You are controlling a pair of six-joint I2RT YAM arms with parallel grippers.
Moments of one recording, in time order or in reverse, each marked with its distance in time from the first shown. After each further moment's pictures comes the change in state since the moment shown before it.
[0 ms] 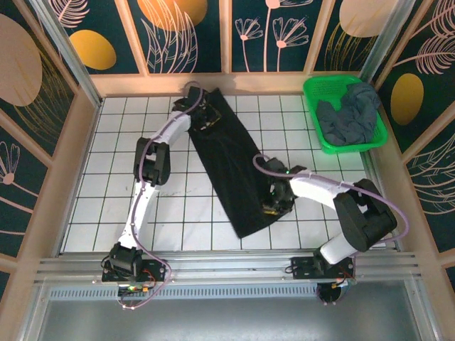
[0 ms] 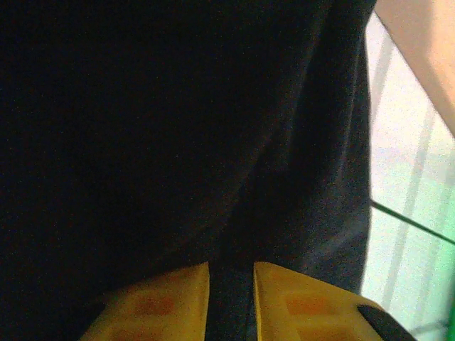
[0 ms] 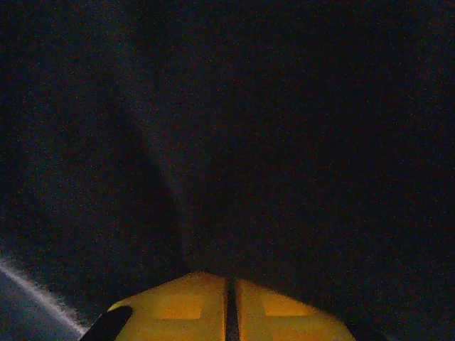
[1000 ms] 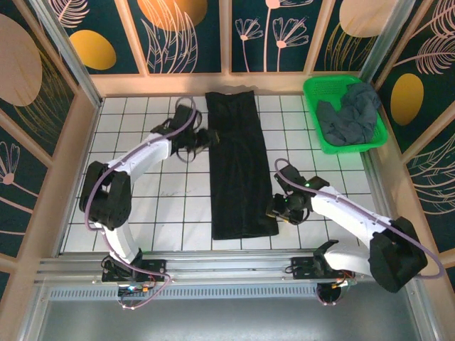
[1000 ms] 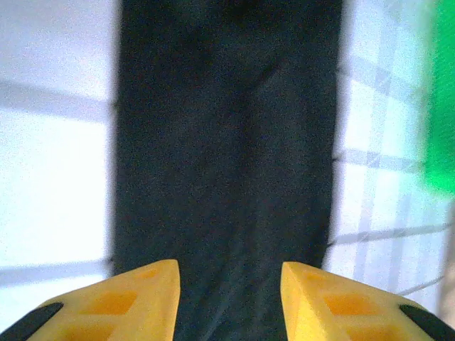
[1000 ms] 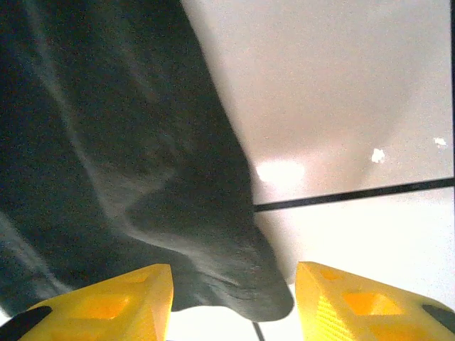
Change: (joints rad) left arm -0.118 -0.937 -1.110 0.021 -0.030 0.164; right arm -0.010 -0.332 -0.104 -0.151 0.033 0.171
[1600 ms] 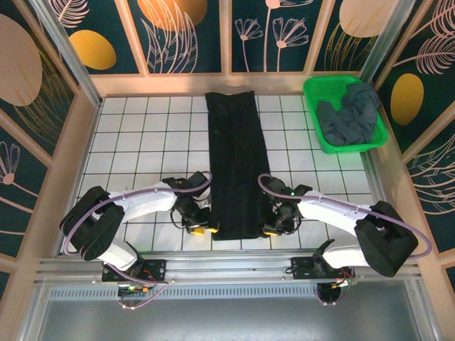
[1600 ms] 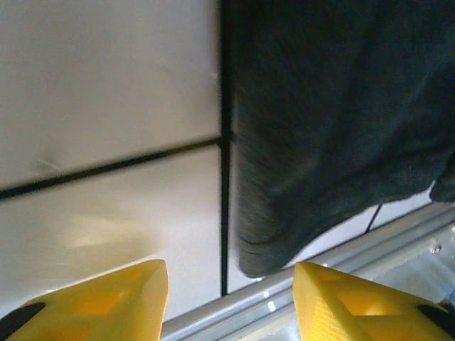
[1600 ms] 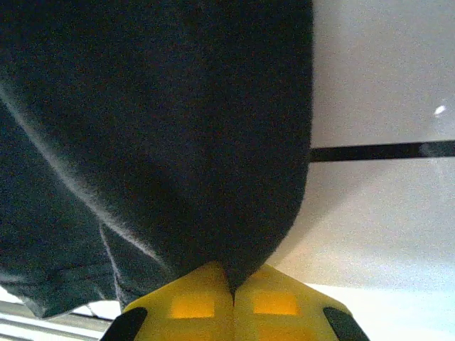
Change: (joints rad) left arm -0.338 -0.235 -0.525 -0.161 0.240 -0.016; right arm 0.146 0.109 -0.078 0.123 -0.109 0.015
